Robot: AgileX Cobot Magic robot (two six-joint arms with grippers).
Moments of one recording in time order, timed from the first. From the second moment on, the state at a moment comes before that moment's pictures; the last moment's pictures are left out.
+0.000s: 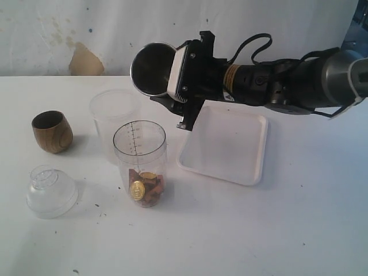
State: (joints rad) left arm 0.04 0.00 0.00 -0.07 0.23 -0.02; right arm 0.28 1.91 -1.21 -1.05 -0.66 0.00
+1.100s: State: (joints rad) left arm 0.04 0.00 0.00 -0.07 0.23 -0.02; right arm 0.29 1.91 -1.21 -1.11 -0.66 -0.15
